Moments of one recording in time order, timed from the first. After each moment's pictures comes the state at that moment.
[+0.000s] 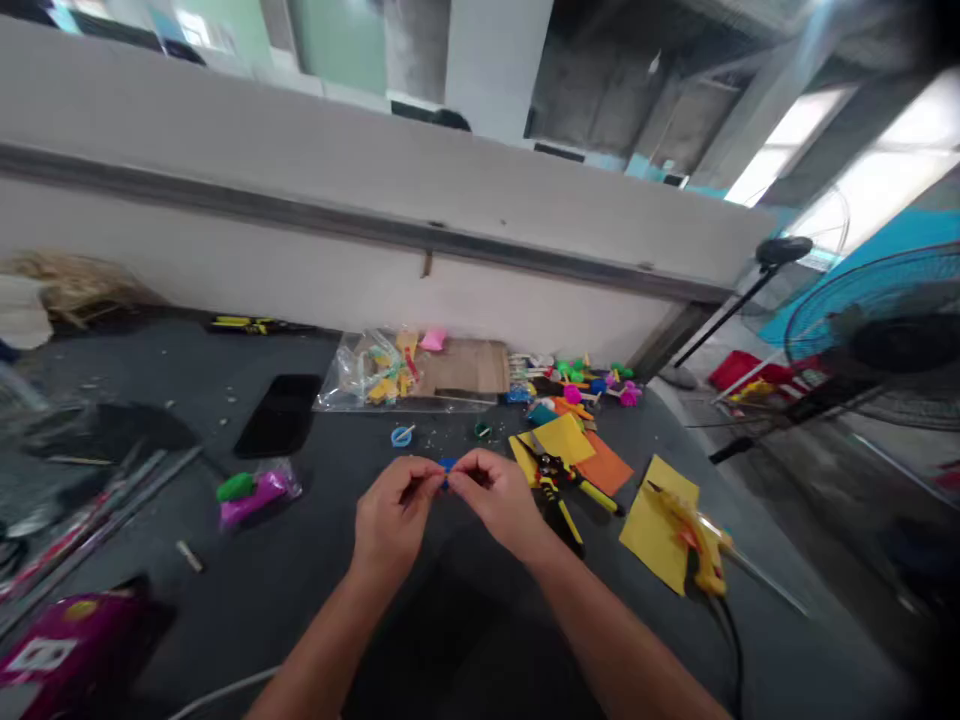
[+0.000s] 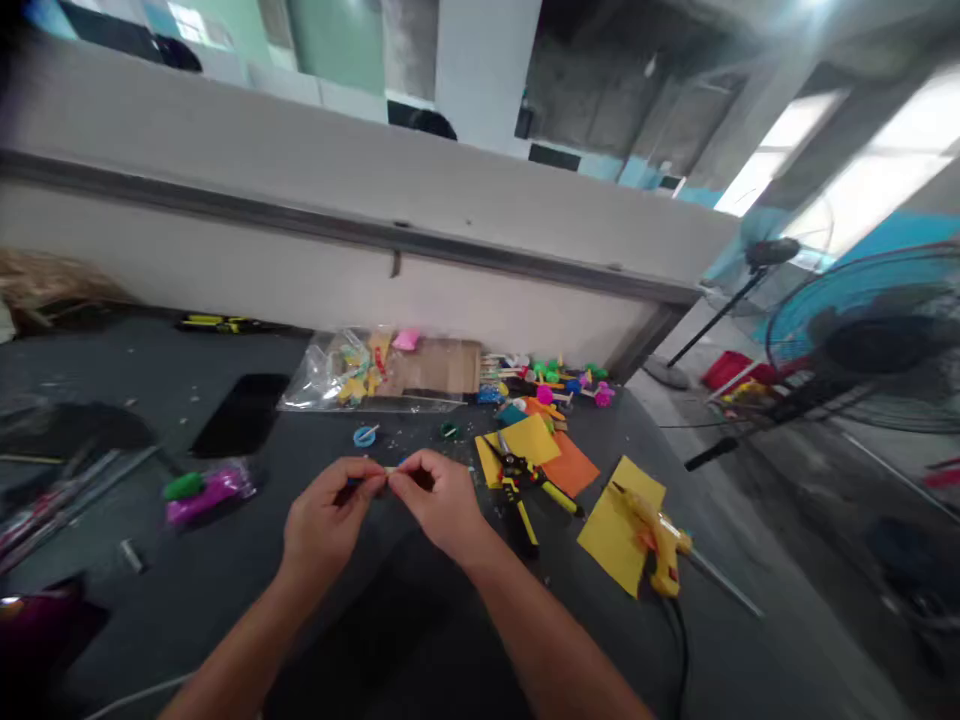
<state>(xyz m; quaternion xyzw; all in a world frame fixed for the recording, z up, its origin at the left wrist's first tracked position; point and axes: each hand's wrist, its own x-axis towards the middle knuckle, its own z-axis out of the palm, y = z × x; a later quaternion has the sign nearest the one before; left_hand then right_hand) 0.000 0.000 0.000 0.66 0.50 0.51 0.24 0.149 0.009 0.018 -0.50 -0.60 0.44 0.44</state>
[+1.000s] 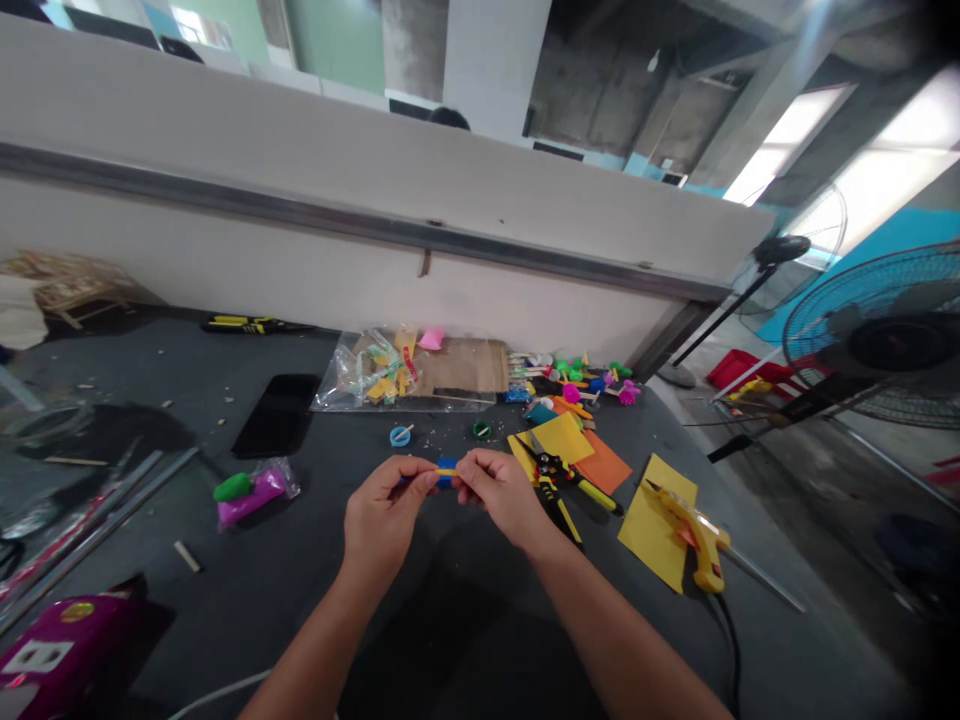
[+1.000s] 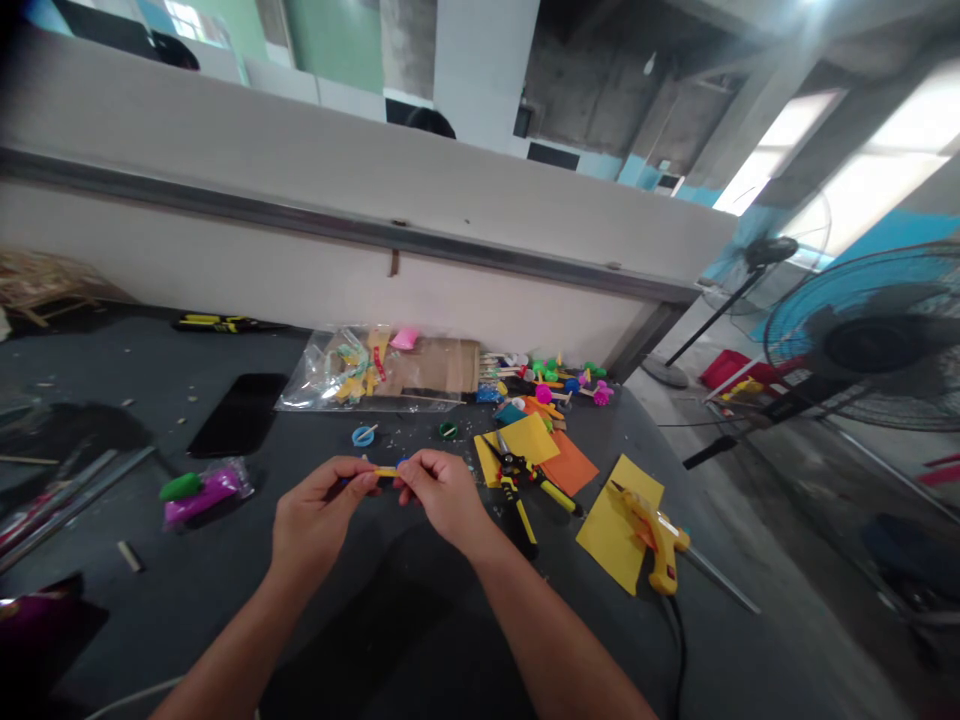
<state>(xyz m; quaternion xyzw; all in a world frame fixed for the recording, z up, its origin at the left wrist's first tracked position) 0.000 0.001 0.008 0.58 0.53 0.53 0.33 0.158 0.013 0.014 -0.48 -0.55 0.54 0.42</state>
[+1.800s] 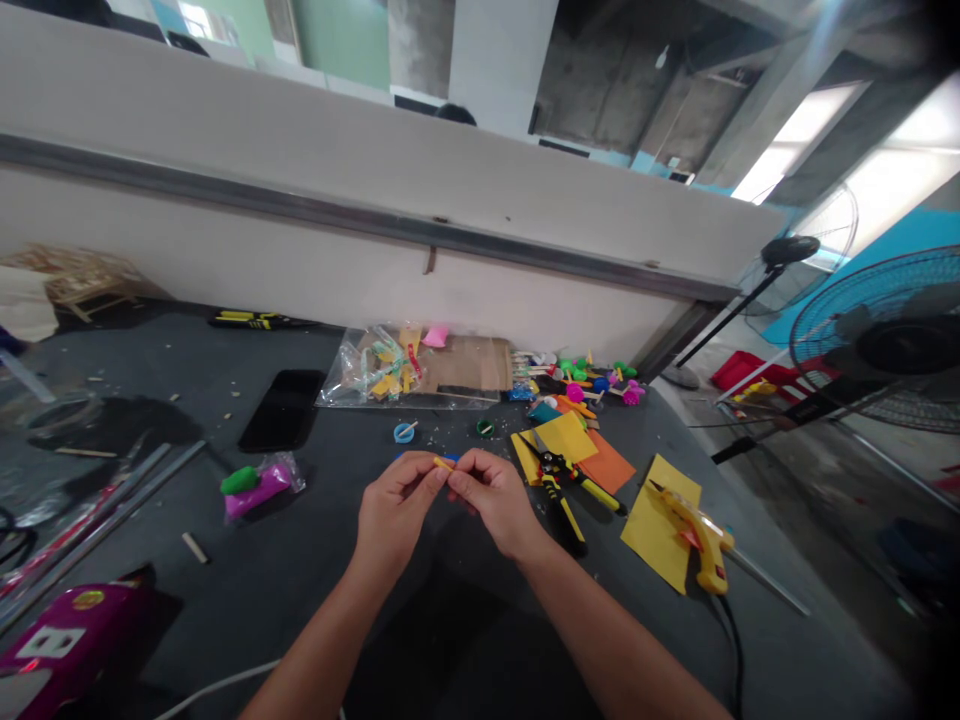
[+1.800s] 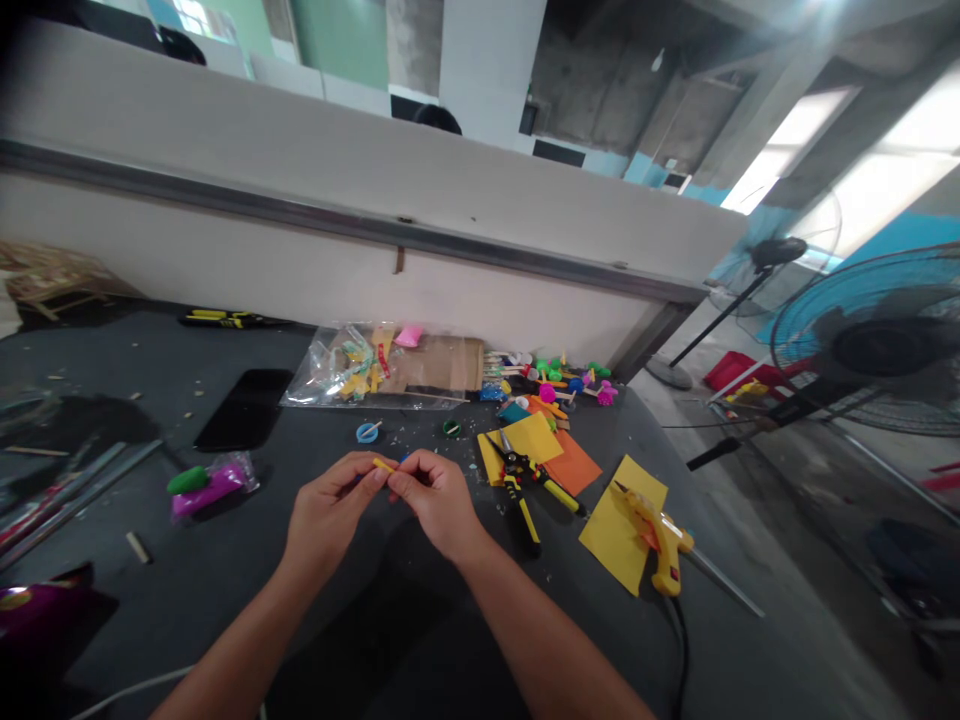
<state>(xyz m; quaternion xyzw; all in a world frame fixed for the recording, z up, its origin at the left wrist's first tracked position) 0.003 0.002 0.006 0.59 0.47 0.53 0.39 0.141 0.004 0.010 -0.45 -0.51 0.56 0.46</state>
